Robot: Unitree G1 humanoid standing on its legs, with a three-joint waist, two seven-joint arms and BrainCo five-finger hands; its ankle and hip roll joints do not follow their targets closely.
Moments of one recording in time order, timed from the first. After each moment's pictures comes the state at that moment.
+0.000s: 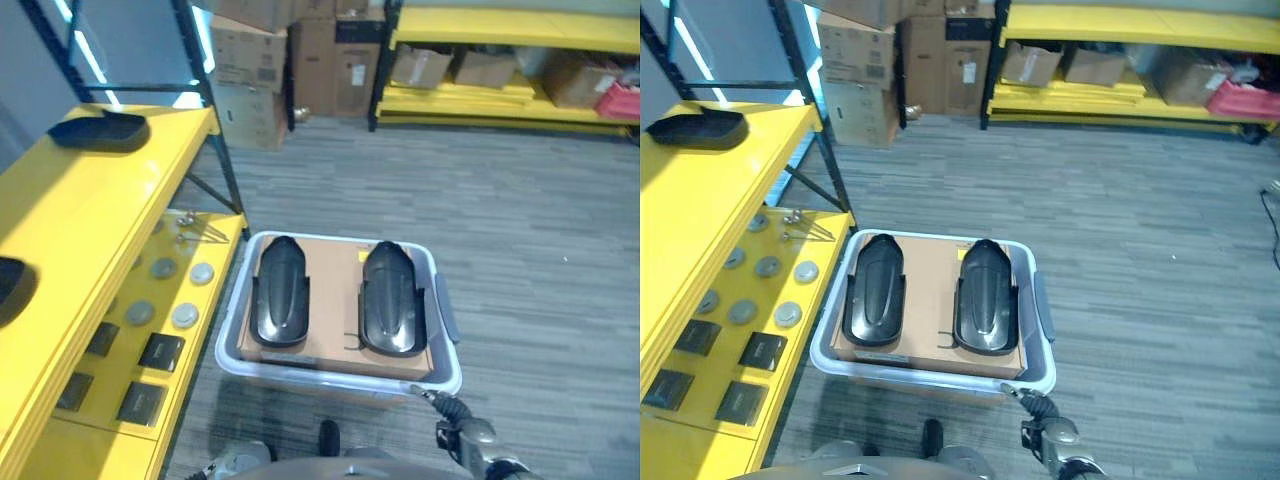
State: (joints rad) left arm 0.06 0.22 -0.20 1.23 -0.35 0.17 0.00; right arm 0.00 -0.44 0.16 0.74 0.40 -0.06 -0.11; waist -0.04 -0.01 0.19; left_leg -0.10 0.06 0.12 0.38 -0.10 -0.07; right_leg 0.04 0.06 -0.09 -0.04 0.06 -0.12
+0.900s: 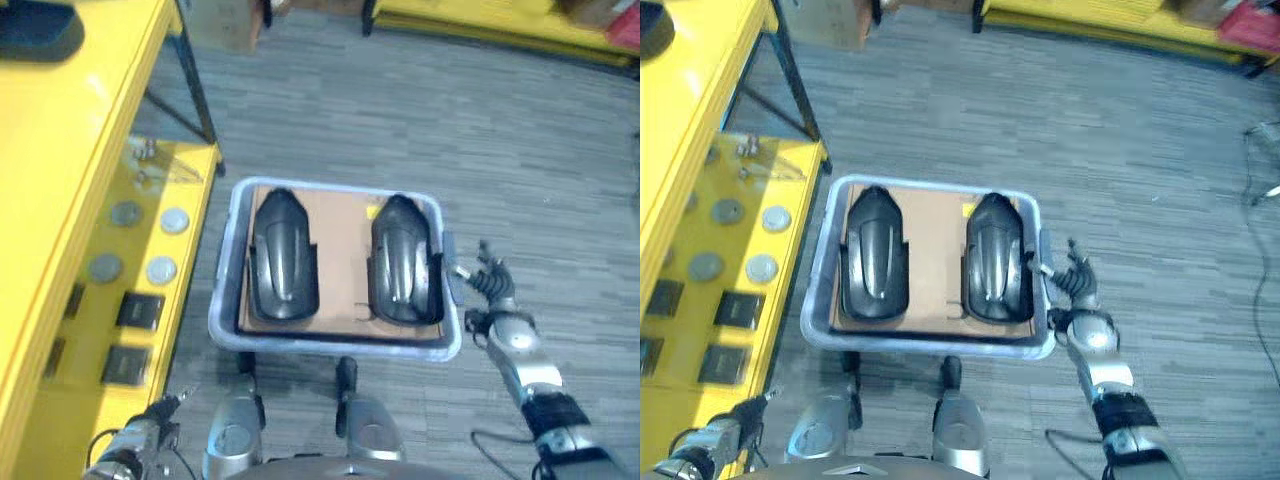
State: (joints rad) left arm -0.11 0.35 -0.25 1.12 -0.39 0.13 0.01; right arm -0.36 -0.64 0.11 0.49 0.31 -0.07 -0.33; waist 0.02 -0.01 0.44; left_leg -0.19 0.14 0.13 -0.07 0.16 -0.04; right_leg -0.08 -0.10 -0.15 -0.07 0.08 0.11
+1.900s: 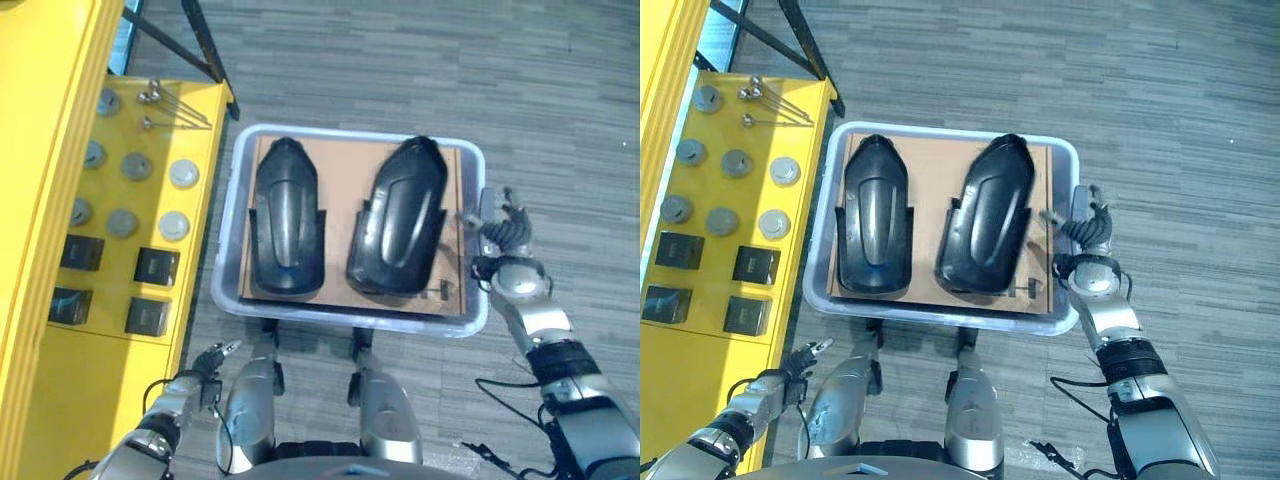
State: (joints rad) left arm -0.20 0.29 -0.31 1.03 -0.41 0.06 -0.03; right arm -0.40 -0.68 0.11 0.33 0.31 0.05 -0.46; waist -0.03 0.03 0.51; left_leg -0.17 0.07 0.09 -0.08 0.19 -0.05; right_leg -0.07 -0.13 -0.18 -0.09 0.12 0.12
